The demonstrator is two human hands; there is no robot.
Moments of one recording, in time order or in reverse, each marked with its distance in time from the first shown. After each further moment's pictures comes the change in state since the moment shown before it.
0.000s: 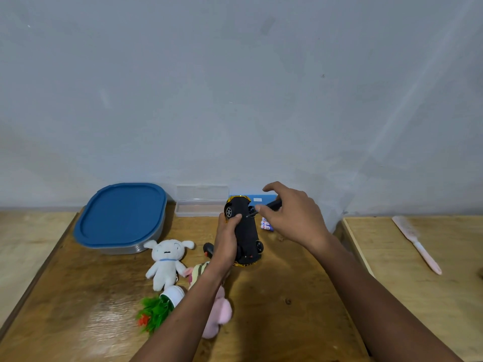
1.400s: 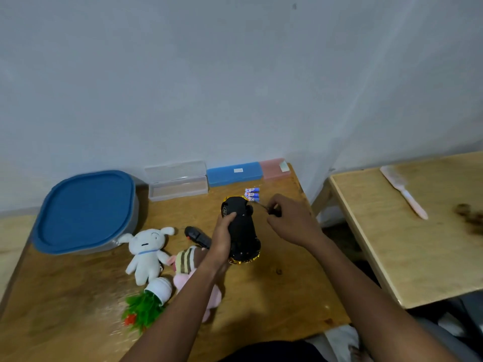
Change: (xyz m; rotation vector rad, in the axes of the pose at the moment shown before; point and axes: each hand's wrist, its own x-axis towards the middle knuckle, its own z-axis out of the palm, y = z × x) left_hand 0.018 -0.066 0.007 0.106 -0.062 -0.331; right_hand -0.025 0.087 0.054 0.176 -0.240 0.263
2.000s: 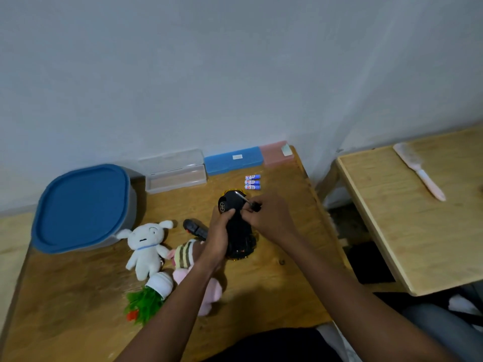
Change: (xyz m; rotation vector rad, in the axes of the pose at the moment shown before) left_hand 0.007 -0.007 -0.009 0.136 -0.040 0.158; right_hand 0.025 0.002 0.058 0.229 0.067 -0.062
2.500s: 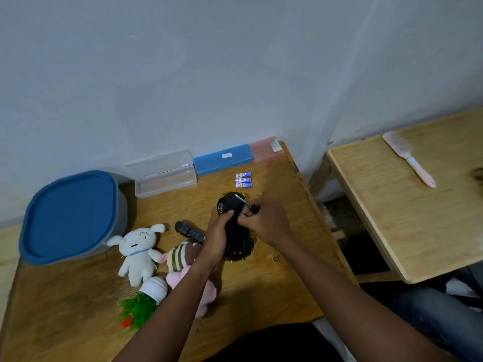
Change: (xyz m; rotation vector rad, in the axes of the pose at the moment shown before) left_hand 0.005 -0.007 0.008 0.070 -0.062 -0.048; right_hand -0.009 0.028 0.008 0.108 0.070 0.059
